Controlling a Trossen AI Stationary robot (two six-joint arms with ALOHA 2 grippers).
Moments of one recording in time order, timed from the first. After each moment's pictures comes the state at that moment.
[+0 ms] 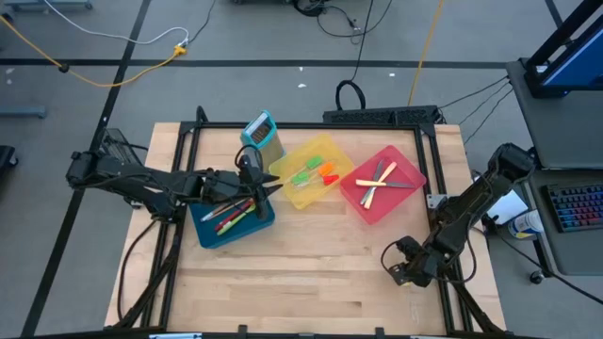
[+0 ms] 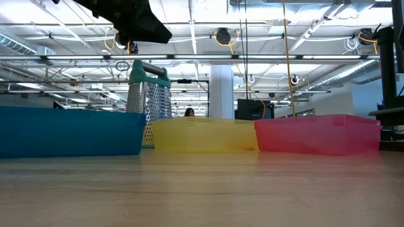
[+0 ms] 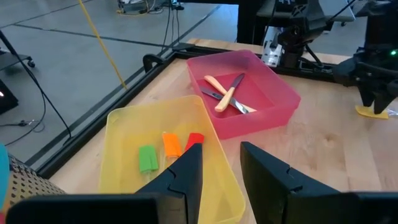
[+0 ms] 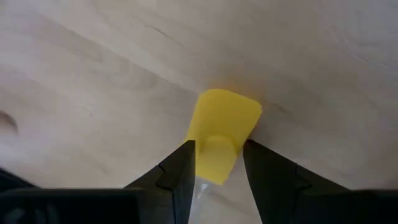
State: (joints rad) left arm -0.10 1.17 0.78 0.02 -0.44 -0.15; right arm 0.88 1.26 0.50 -0.45 -0.11 2.06
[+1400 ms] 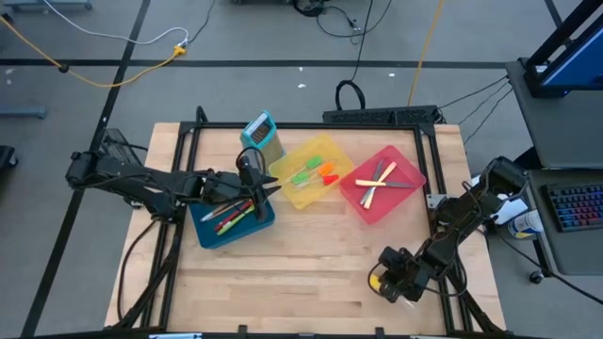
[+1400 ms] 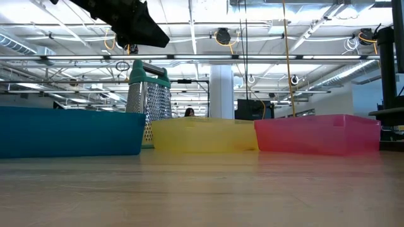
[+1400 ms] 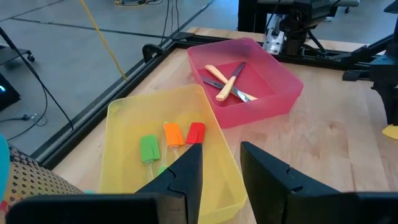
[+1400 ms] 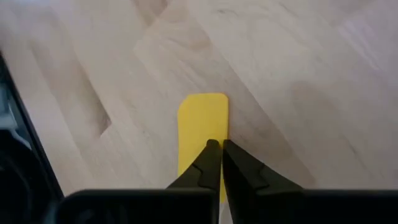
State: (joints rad) left arm -0.10 1.17 0.78 -0.03 -0.44 -0.16; right arm 0.87 1.51 0.50 -0.23 0.29 1.49
